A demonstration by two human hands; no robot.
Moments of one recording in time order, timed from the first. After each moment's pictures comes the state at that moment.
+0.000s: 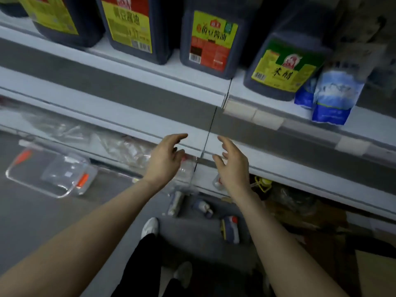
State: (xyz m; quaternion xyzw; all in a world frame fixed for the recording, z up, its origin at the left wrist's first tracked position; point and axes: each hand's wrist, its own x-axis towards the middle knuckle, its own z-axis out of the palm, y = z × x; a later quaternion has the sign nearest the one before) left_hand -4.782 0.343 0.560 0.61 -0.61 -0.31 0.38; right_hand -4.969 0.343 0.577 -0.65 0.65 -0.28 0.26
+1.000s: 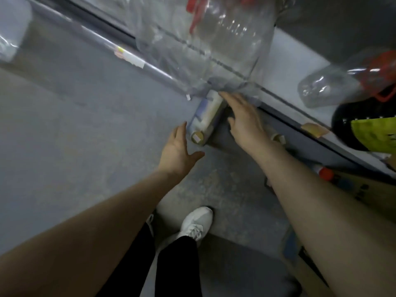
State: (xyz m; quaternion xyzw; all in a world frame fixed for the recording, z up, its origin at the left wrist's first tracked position) left_hand -4.773 0.448 -0.044 0.74 -0.44 -0.49 0.11; right_hand -4.923 0.334 -0.012 -0.72 0.59 0.08 0.35
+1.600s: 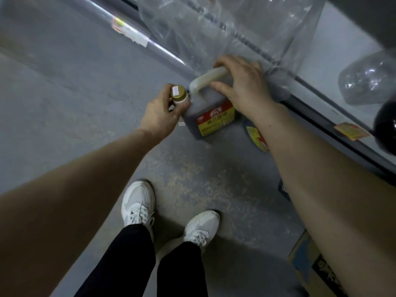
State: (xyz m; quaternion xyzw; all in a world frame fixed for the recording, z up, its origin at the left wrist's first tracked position) left_hand -4.711 0.401 -0.127 0.73 -0.38 -0.51 0.26; right_hand -4.882 0.286 -0.092 -0.81 0.50 0.06 0.29
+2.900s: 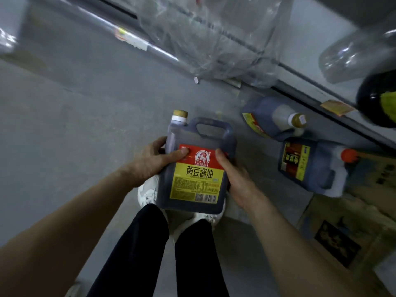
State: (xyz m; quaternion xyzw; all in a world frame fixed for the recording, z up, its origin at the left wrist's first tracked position) left_hand -4.698 0.498 -0.068 0.63 -0.17 -0.74 0.15; right_hand -4.933 0.505 -0.090 -0.15 0.64 -0.09 0.75
